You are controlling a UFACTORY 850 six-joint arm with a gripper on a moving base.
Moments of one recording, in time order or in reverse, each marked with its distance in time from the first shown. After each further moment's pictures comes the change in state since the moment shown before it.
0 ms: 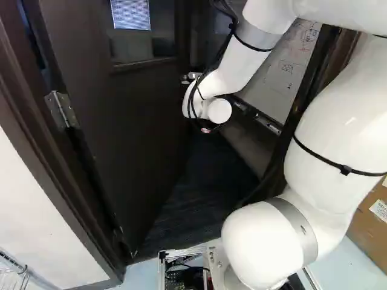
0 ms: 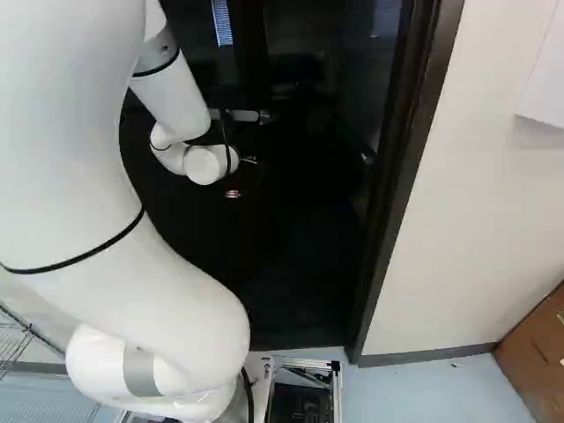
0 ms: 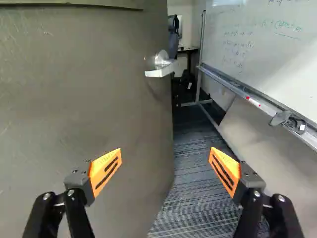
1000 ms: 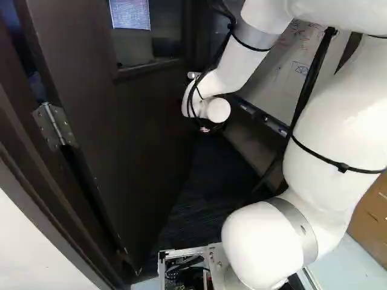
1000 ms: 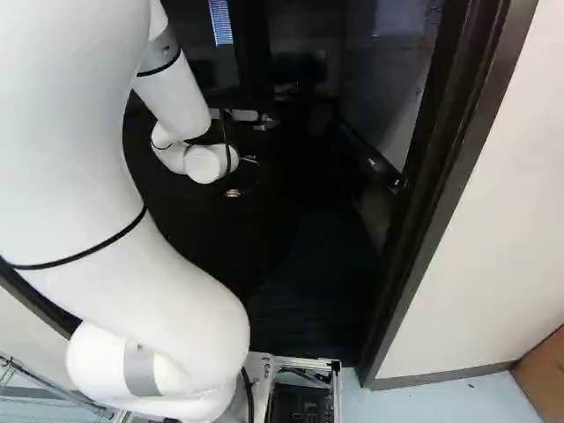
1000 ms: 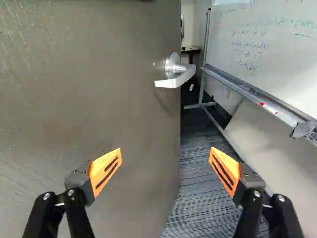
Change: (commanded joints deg) arm 0.2 -0.8 -0.9 0.0 0.0 0.0
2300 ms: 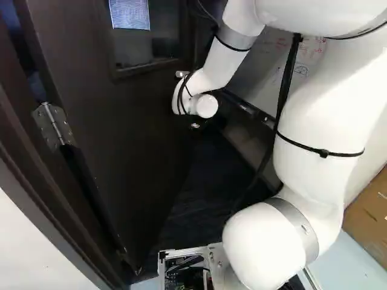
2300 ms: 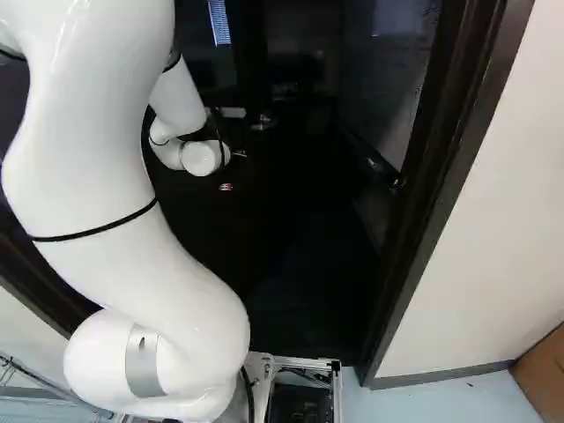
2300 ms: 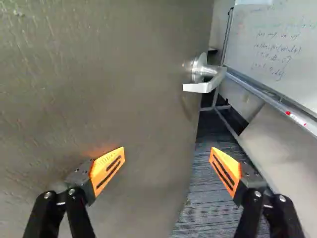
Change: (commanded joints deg) arm 4.3 -7.1 -7.5 -2.2 -0.5 0.0
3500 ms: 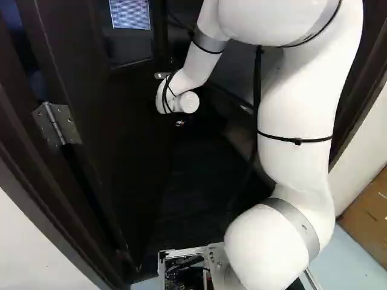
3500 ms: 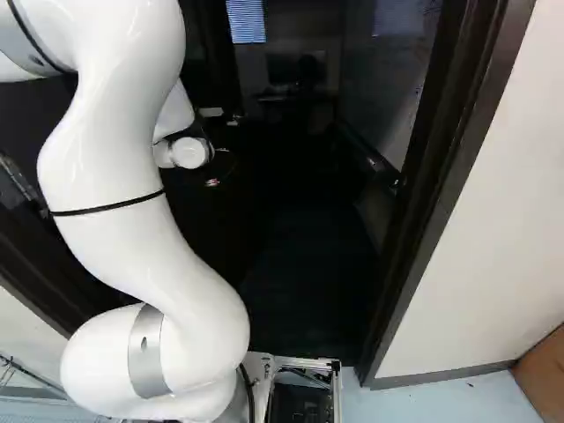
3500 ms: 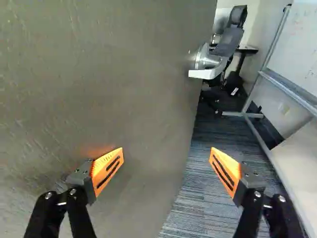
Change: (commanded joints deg) arm 6.2 -9.1 -10.3 -6.0 -3.2 0.0
